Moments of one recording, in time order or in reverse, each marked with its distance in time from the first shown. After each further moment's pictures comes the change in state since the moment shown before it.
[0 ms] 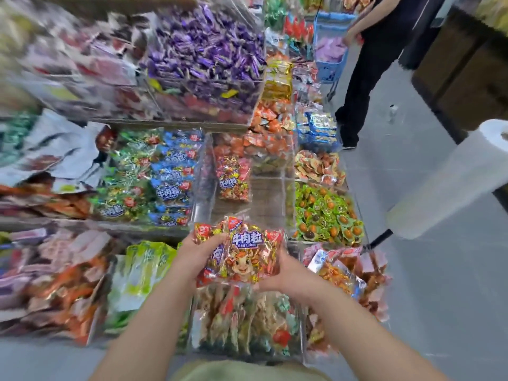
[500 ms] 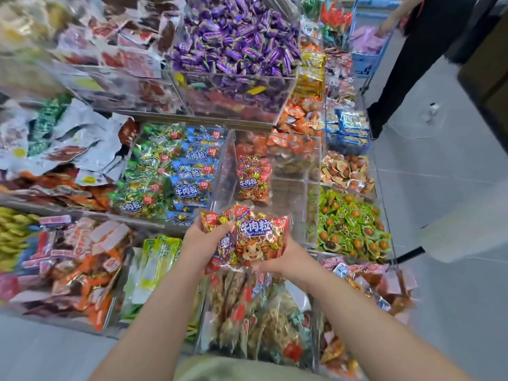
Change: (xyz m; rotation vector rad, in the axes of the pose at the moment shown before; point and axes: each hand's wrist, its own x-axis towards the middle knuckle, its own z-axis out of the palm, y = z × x) left_hand 0.021 0.028 -0.006 0.024 0.143 0.063; right_hand 0.057 -0.031 -0.004 0.174 -0.022 -0.112
